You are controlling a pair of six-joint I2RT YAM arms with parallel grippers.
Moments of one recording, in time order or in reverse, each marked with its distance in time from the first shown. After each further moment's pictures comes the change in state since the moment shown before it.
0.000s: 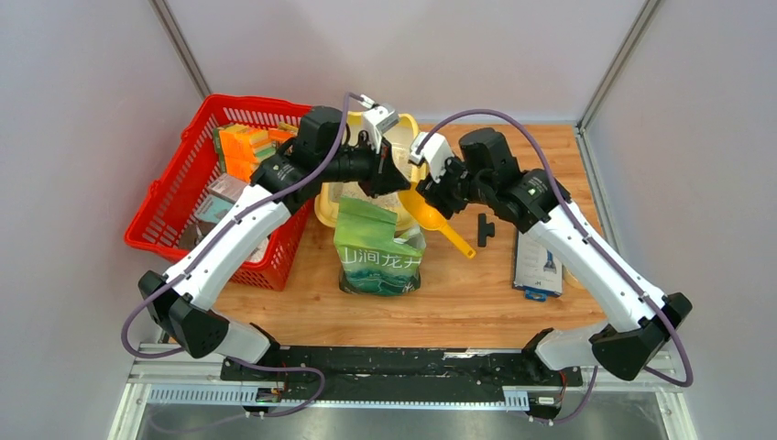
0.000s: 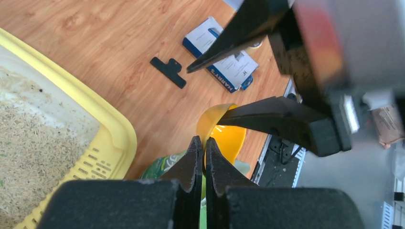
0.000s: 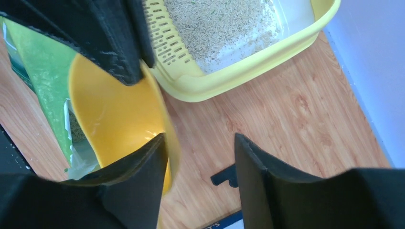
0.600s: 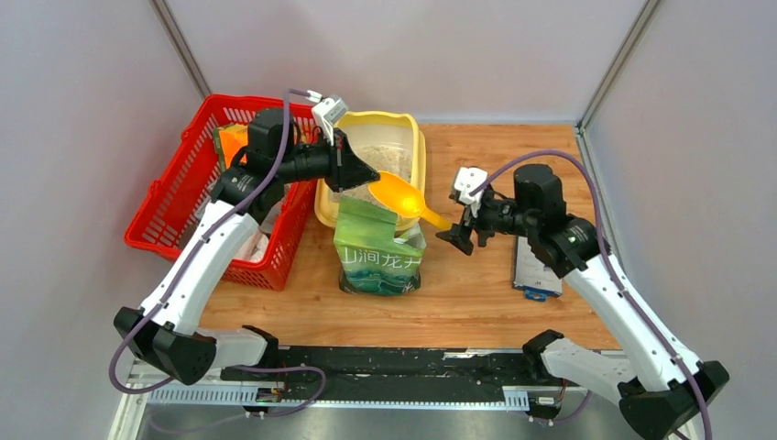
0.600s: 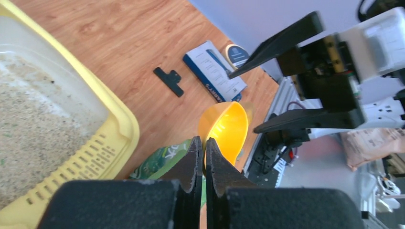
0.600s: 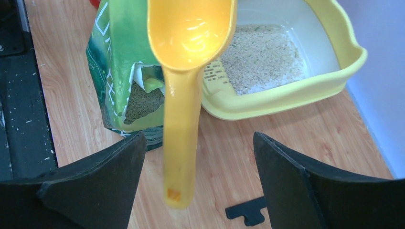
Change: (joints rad) left arm 0.201 -0.157 -0.131 0.057 0.135 -0.111; right arm -0.180 -0.370 -0.414 0.257 -0.465 -0.096
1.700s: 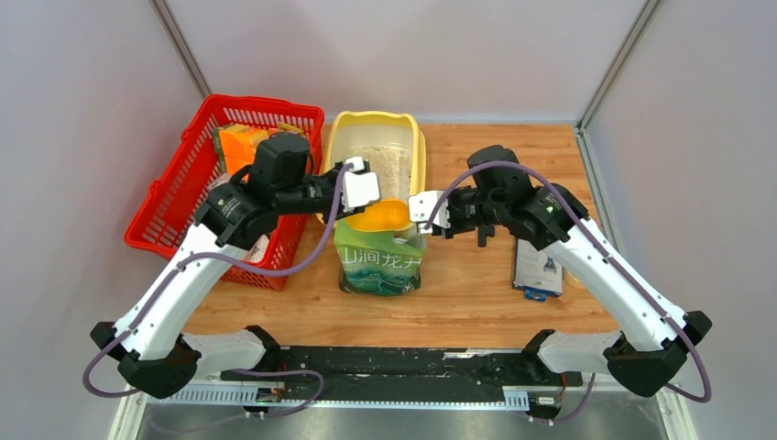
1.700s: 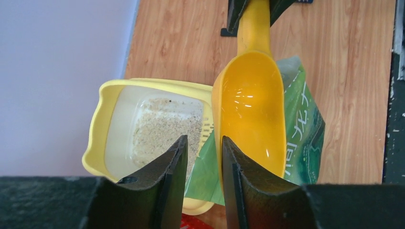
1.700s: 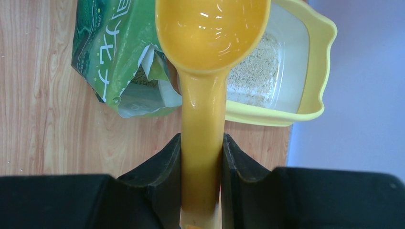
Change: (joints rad) left arm -0.230 -0.103 0.099 -0.360 -0.260 0.981; right arm 0.222 0.261 0.366 -0.385 0.196 -0.531
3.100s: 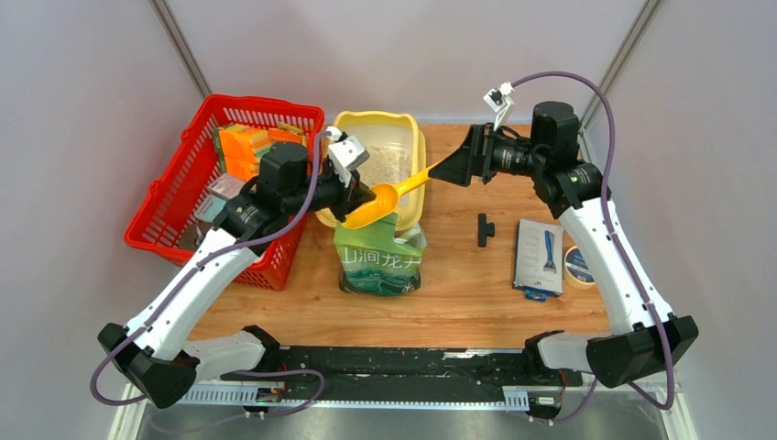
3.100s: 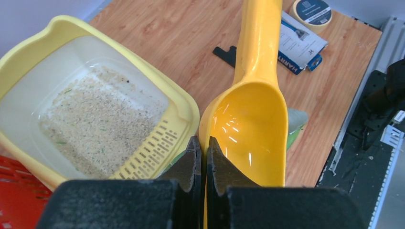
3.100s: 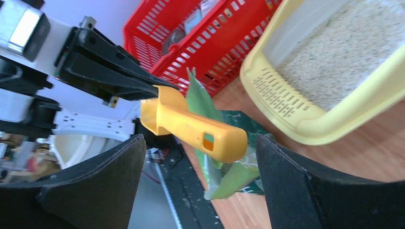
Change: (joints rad) left arm 0.064 -0.042 -0.273 0.344 -0.046 -0.580; right arm -0.432 0.046 -0.024 0.447 -0.471 1.419
